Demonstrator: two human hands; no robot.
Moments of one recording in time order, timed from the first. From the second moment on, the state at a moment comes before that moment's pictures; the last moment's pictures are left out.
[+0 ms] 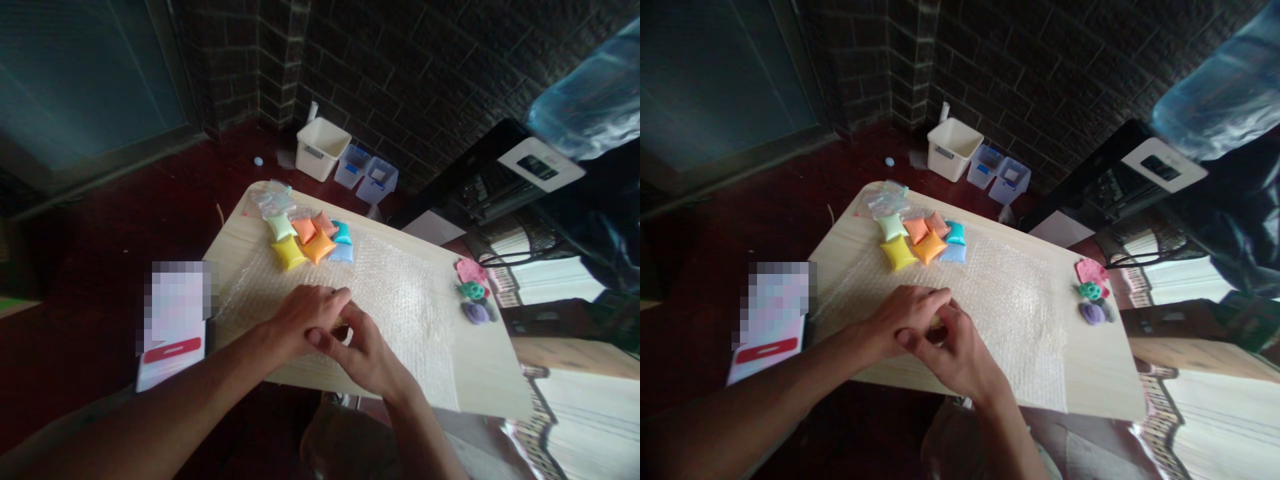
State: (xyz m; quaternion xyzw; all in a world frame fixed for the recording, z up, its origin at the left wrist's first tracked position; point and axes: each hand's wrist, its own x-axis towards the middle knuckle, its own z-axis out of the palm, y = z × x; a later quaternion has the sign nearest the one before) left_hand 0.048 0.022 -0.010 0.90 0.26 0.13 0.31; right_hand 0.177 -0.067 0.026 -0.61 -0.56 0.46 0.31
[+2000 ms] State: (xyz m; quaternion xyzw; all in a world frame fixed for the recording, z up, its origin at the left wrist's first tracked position) left_hand 0.074 0.018 0.012 0.22 0.33 0.48 0.78; right_hand 0.176 -0.080 0.006 -0.64 -0.66 0.22 0.33
